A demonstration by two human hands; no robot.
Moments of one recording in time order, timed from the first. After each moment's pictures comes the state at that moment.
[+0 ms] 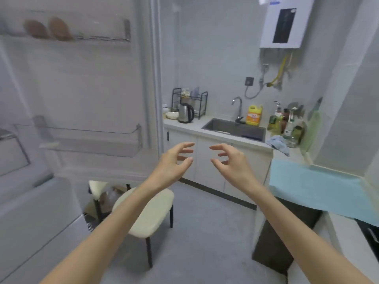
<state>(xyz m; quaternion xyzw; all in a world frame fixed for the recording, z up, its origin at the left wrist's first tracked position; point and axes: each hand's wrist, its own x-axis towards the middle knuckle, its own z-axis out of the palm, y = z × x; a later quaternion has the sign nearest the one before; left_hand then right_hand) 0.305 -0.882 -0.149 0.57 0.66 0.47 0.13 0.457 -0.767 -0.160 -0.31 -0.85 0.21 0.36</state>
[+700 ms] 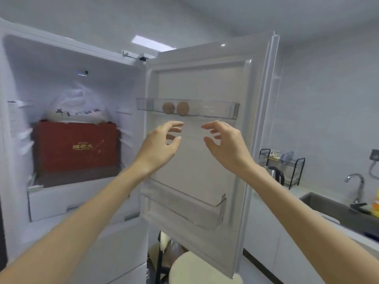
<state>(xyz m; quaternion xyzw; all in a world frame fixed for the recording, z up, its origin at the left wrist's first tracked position) 0.126 -0.995 0.015 0.39 0.75 0.48 -0.25 0.199 -0.824 0.026 0.07 -0.87 0.21 0.44</state>
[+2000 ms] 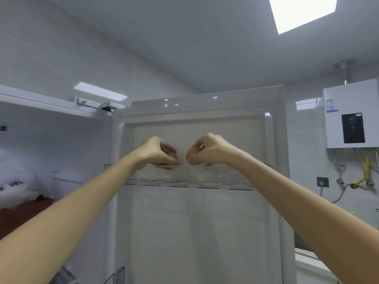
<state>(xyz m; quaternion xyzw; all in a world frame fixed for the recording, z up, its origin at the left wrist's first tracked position) -0.114 -0.936 0.168 0.48 0.75 0.45 -0.04 0.029 -0.819 0.174 -0.15 -0.92 0.19 0.32</state>
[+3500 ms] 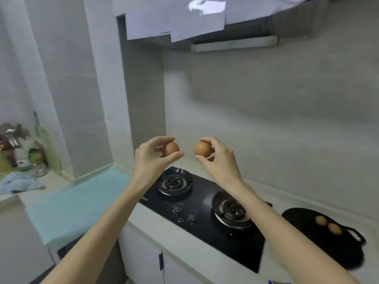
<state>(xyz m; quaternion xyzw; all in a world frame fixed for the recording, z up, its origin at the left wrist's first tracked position) 0.667 -0.688 -0.092 0.80 0.17 0.45 0.36 0.807 -0.808 -0.110 -0.74 -0.46 -0.13 0.48</state>
